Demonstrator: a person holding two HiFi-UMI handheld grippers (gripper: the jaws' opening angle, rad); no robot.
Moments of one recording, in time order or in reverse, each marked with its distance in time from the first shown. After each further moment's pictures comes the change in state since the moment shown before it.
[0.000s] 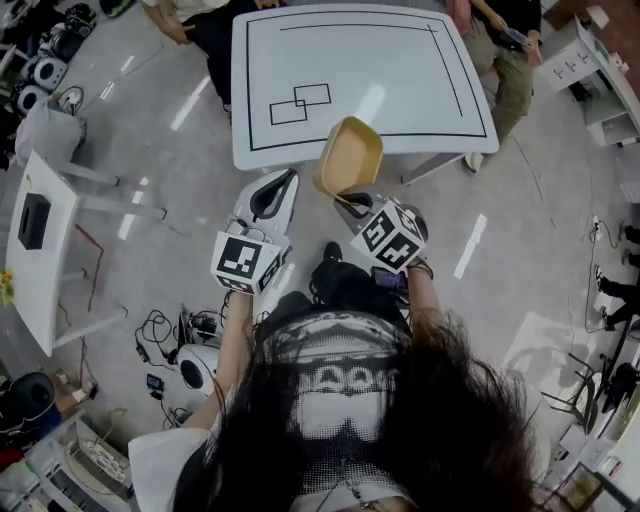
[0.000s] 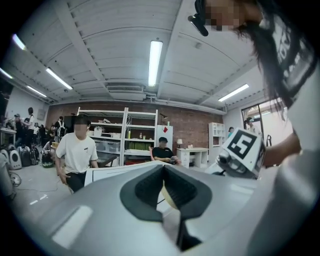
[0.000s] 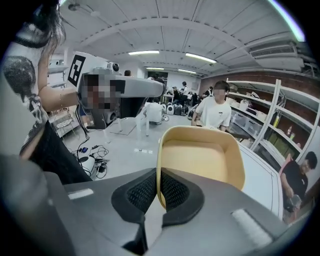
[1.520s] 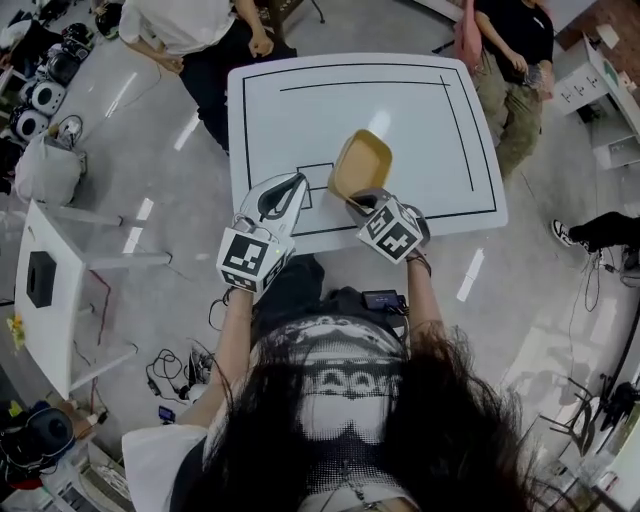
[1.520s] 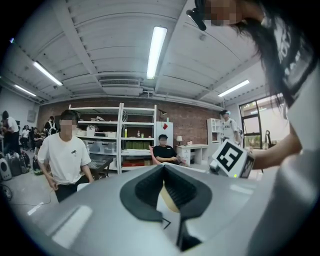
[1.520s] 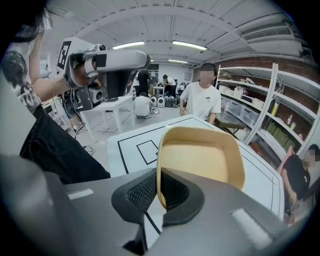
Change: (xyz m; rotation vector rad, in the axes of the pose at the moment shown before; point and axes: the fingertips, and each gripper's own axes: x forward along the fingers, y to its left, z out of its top) left arm 0.203 0.149 0.030 0.046 0.034 -0.062; right arm 0.118 -0.242 0.010 0.075 0.085 -0.011
